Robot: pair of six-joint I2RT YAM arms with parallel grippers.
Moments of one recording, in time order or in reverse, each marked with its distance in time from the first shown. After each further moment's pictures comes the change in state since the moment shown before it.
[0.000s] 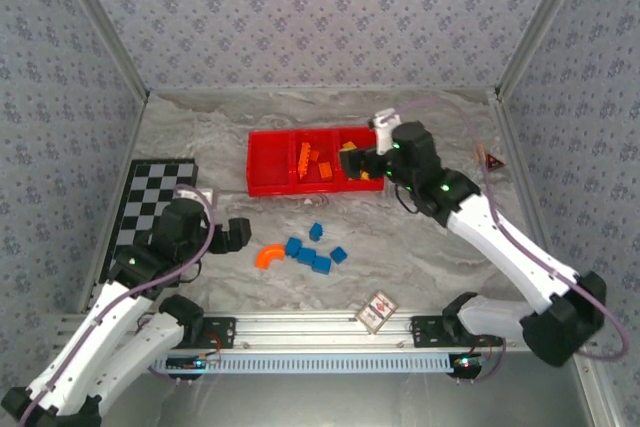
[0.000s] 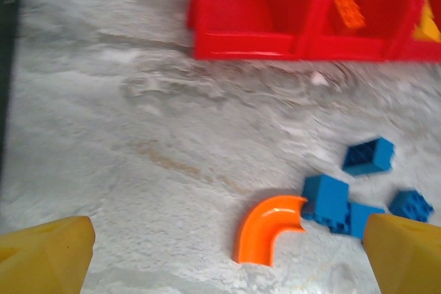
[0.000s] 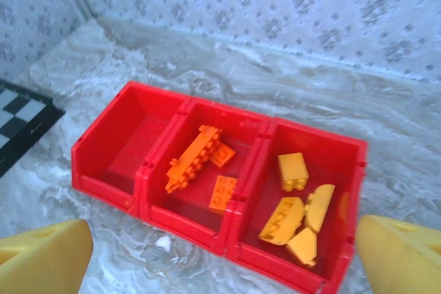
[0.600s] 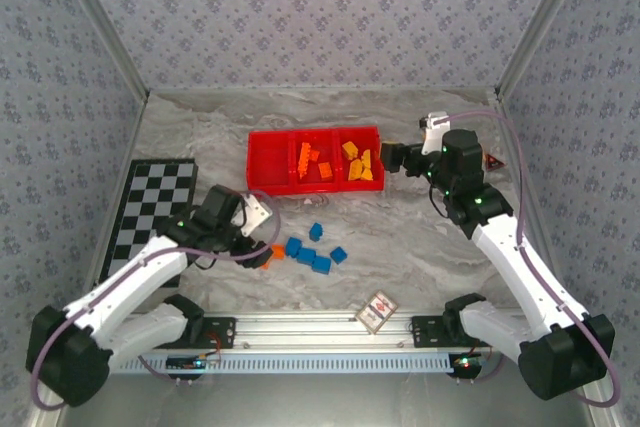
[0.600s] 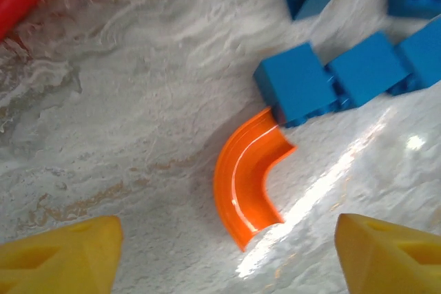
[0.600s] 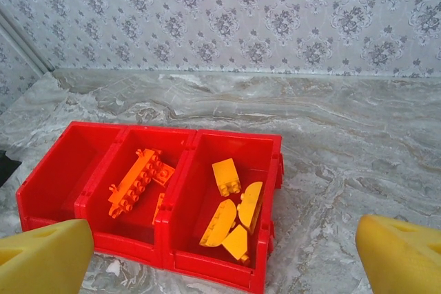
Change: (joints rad) left arm -0.045 0.377 -0.034 0.108 0.208 0.628; right arm -0.254 -0.123 -0.130 0.068 -0.130 0.033
